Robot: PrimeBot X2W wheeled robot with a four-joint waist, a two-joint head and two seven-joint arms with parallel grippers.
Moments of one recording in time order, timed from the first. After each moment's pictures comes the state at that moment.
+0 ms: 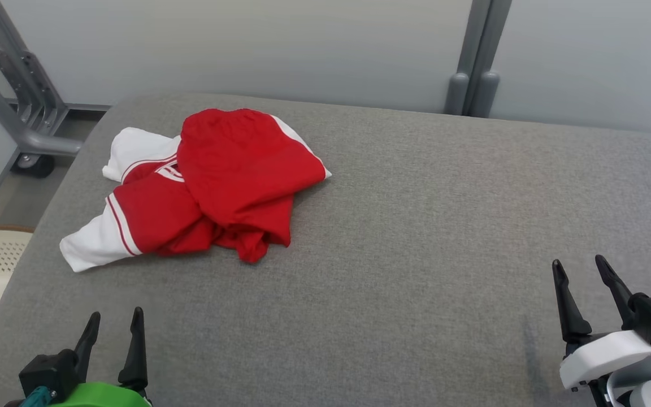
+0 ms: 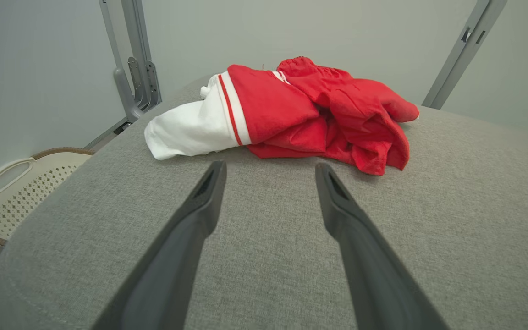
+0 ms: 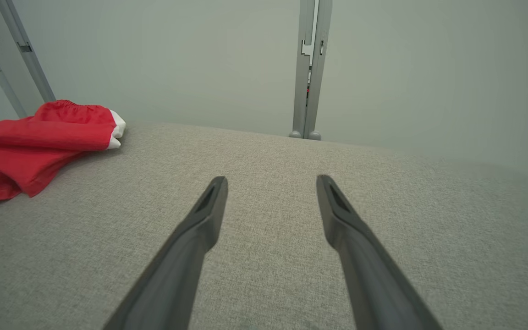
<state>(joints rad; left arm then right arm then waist) 0.06 0.07 0.01 0.29 -0.29 -0.11 -0.25 0.11 -0.19 0.06 0.16 0.17 0.04 -0.25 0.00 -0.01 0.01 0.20</state>
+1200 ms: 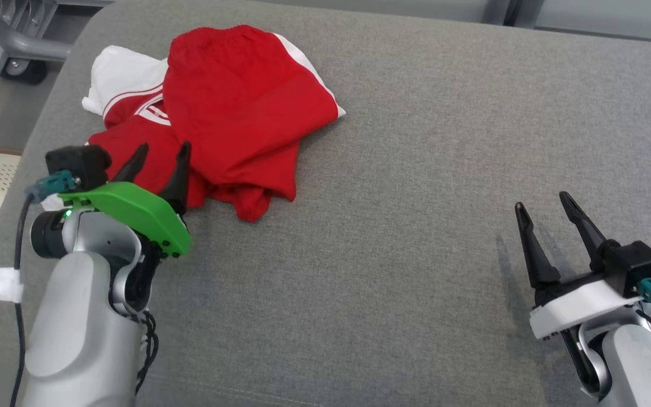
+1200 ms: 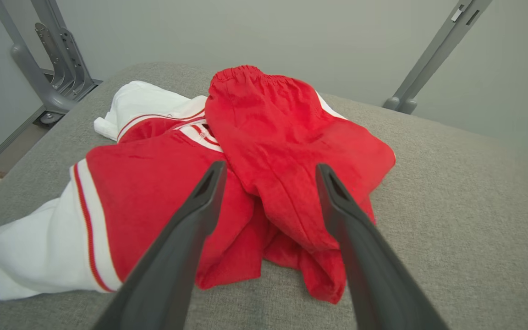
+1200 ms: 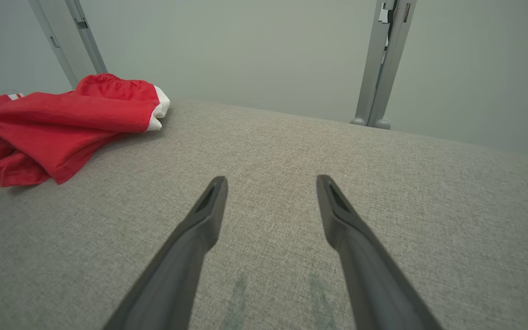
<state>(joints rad) -0.44 0.03 -0.11 0.32 -0.43 -0.09 0.15 -0.02 -0.16 0.12 0.11 0.10 0.09 -0.25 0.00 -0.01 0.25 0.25</state>
